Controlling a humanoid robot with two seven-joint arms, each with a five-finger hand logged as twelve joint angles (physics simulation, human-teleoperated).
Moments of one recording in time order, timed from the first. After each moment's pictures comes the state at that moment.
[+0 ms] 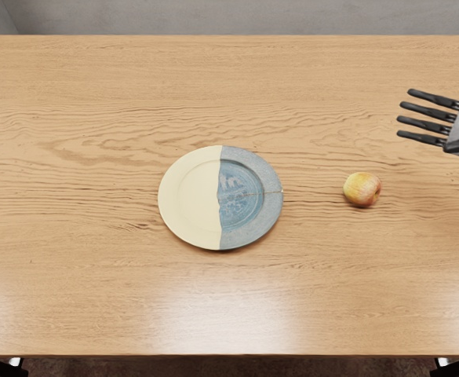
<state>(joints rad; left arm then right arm) 0.00 0.00 0.00 -0.21 0.29 -0.02 0.43 0.52 -0.90 1.01 1.10 0.26 0.61 -0.55</state>
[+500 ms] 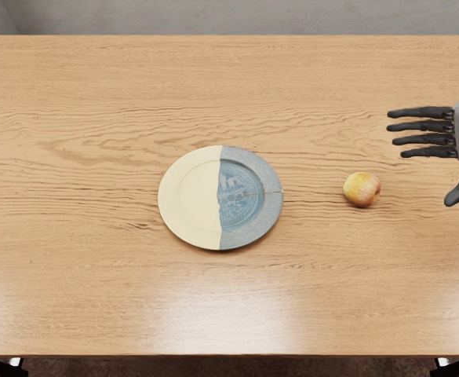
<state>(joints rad) 0.00 0.00 0.00 -0.21 0.29 -0.02 0.43 0.56 -1.22 1.02 1.60 -0.07 0.57 -0.55</state>
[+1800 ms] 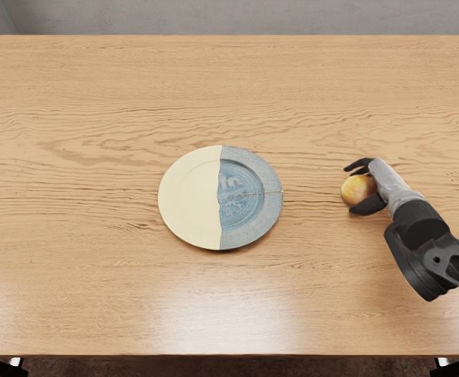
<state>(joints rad) 0.00 0.00 0.00 -0.21 0.29 -0.02 0.43 0.69 -0.65 0.32 1.58 -1.17 -0.61 -0.61</state>
